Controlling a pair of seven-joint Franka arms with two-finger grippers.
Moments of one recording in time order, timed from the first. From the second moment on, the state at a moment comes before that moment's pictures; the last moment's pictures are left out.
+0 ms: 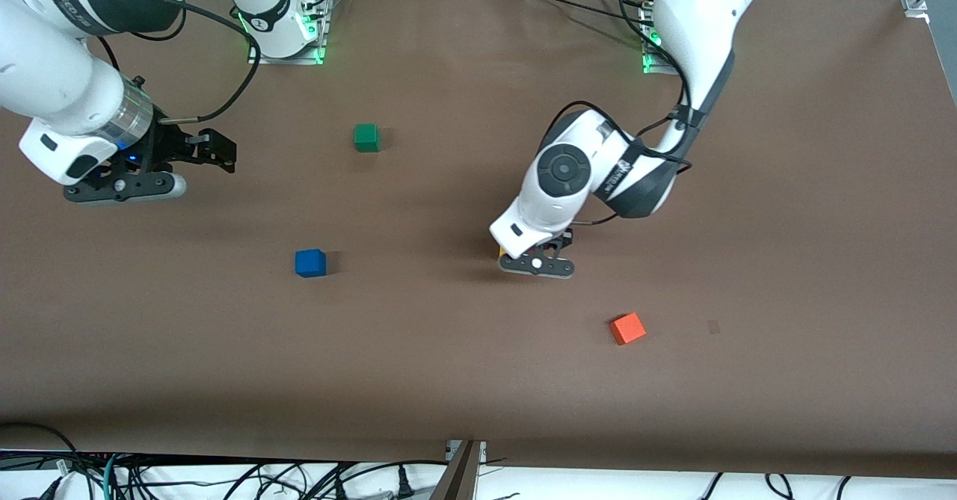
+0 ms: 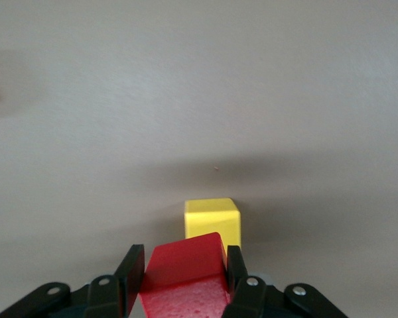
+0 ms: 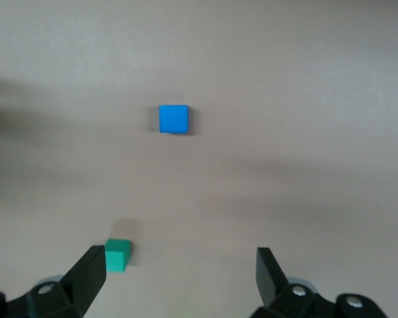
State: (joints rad) left arm -0.43 0.72 -0.24 -1.38 0.11 2.09 -0.57; right arm 0.22 0.14 -0.01 -1.57 0.00 1.60 0.06
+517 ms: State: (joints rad) left arm -0.53 0.77 -0.13 -1.34 0.11 2.10 -0.58; right arm 0.22 0.30 0.00 -1.60 0.00 1.72 0.03
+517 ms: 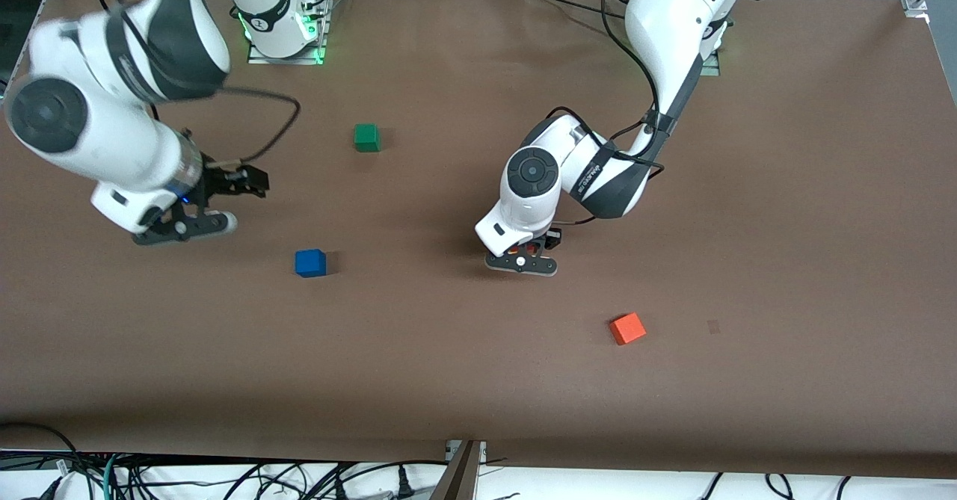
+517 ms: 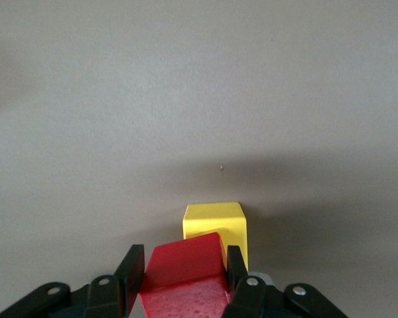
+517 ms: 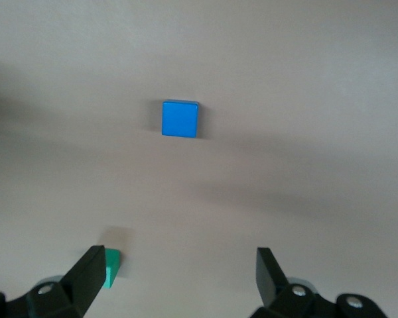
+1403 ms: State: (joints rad) left arm -0.54 0.84 -0.13 -1.26 0.11 2.10 -0.58; right arm 0.23 0.59 0.00 -1.82 0.04 2.34 0.05
